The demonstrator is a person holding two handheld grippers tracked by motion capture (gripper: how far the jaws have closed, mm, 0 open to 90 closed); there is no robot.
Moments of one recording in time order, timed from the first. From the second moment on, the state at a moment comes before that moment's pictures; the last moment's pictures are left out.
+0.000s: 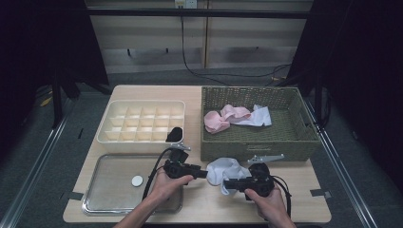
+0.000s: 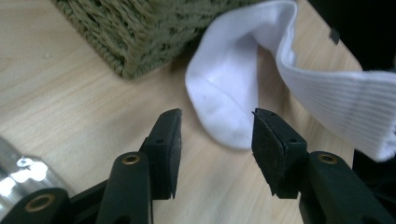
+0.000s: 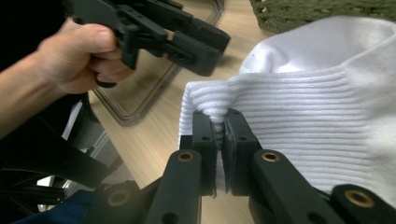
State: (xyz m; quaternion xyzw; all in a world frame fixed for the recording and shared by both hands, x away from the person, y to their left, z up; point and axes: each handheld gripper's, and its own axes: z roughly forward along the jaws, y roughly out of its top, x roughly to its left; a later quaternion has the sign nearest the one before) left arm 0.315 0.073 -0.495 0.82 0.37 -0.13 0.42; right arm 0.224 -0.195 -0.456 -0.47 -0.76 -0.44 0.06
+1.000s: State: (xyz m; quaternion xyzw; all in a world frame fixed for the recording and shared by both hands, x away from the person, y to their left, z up) left arm 0.306 0.047 -0.506 0.84 0.33 -0.13 0.42; right arm 0.225 -0.236 -0.435 -0.50 -0.72 -0.48 0.05
